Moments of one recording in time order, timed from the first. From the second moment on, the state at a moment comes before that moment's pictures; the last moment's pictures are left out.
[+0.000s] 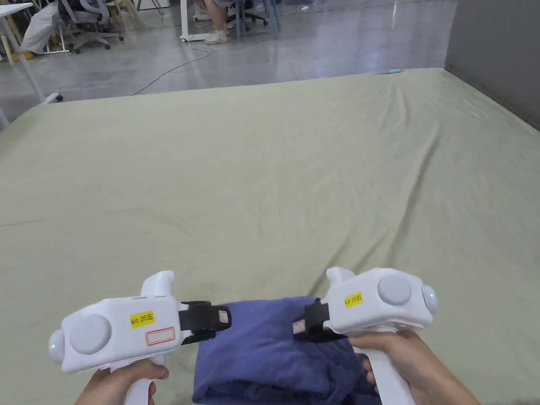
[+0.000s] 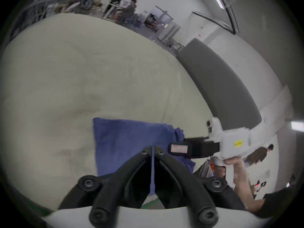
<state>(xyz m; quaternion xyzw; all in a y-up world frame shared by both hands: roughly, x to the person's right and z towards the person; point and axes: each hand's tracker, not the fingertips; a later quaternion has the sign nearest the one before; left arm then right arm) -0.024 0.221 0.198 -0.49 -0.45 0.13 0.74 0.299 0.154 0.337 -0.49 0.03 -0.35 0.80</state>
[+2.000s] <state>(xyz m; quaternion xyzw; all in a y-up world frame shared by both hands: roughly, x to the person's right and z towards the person) -0.337 0.278 0.030 -0.40 -0.19 0.10 0.89 -0.020 0.256 0.133 -0.36 0.12 -0.05 0.92</state>
